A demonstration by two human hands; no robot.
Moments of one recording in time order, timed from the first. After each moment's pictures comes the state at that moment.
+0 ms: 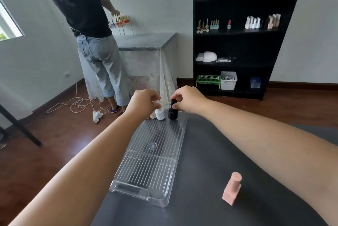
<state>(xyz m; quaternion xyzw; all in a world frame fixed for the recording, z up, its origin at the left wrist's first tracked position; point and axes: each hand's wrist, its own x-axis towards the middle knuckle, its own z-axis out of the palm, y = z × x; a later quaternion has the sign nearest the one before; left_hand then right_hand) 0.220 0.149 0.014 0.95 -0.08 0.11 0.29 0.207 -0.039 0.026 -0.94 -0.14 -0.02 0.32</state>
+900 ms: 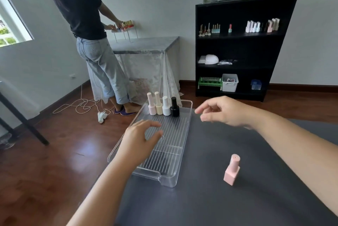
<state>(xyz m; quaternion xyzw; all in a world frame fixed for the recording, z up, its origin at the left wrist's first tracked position) 0.069 0.183 -0.006 0.92 -0.14 0.17 0.32 0.101 -0.108 0.044 -0.87 -0.19 0.09 0.45</state>
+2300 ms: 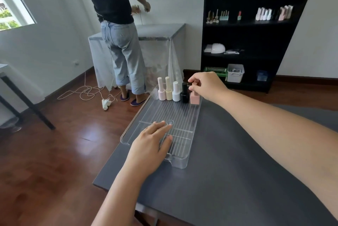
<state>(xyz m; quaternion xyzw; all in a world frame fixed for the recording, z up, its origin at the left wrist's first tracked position) 0.023 0.194 -0.045 0.95 -0.13 0.12 0.25 0.177 -0.035 0.017 -0.93 -0.15 -0.14 0.30</state>
